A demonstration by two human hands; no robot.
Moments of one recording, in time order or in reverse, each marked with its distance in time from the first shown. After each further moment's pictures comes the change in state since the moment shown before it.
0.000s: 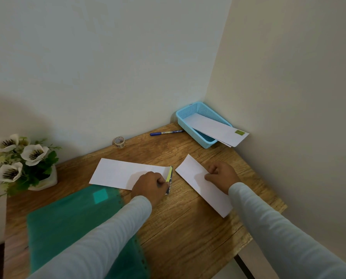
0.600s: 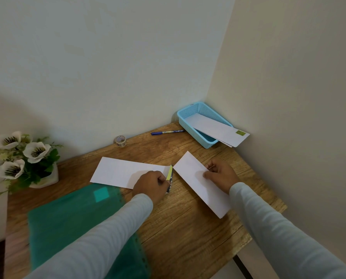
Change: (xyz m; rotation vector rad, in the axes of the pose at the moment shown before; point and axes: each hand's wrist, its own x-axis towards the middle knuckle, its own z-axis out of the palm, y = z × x) left_hand 0.005 -0.002 0.003 -0.031 -0.017 -0.023; right_hand -0.003 -0.003 0.001 0.139 -0.057 -0.050
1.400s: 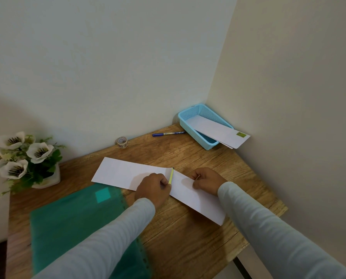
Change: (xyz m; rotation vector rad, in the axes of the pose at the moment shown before) left_hand -0.008 -0.002 0.002 -0.019 0.005 0.053; right_hand 0.004 -0.019 0.025 -0.248 -0.265 0.002
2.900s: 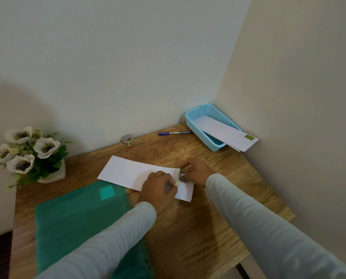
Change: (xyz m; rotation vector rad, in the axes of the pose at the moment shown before) left_hand -0.012 -0.002 -0.003 -0.053 0.074 0.184; right_hand 0.034 -0.040 0.016 0.125 -0.001 -0.038
